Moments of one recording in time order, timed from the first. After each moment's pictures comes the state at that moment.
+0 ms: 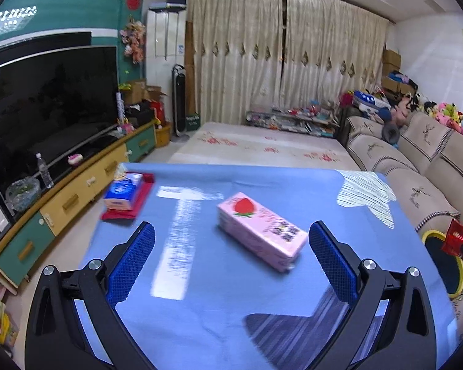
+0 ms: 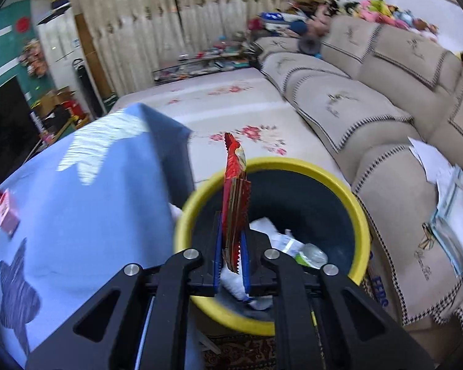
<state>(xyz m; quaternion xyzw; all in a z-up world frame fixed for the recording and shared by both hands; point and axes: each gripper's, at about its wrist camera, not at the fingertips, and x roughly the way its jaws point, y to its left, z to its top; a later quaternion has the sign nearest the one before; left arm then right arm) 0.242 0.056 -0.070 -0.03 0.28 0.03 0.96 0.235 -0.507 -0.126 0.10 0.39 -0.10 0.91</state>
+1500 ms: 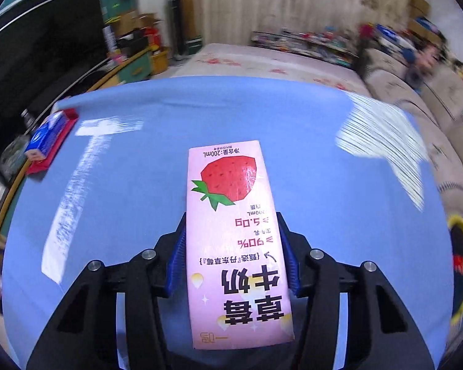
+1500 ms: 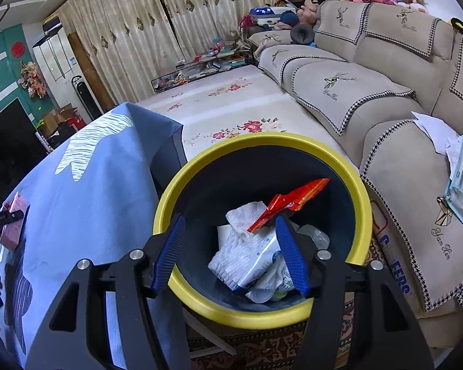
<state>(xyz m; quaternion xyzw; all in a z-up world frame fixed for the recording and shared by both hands) 0.362 -0.042 -0.149 -0.03 0.46 0.04 0.89 0.211 -0.520 -0.154 0.16 0.37 -0.08 0.91</state>
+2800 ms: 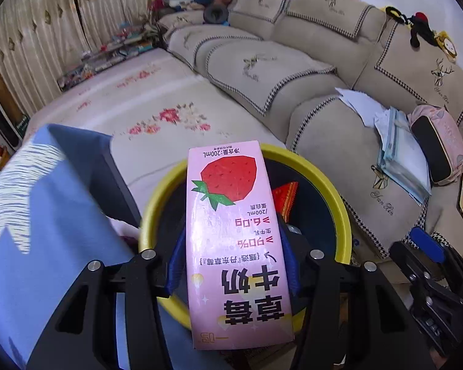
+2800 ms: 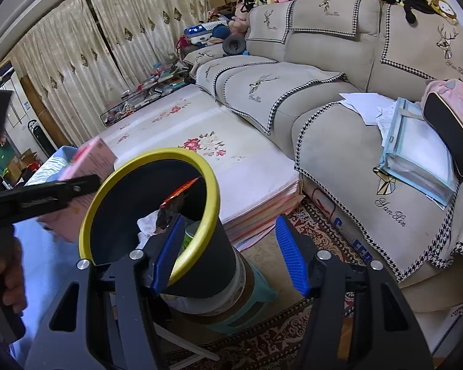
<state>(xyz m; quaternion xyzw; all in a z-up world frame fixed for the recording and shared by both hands) 0.305 -0.487 -0.132 0.16 0.45 -0.31 0.82 0.117 -0.621 -0.158 0.21 0.34 -0.21 0.89</state>
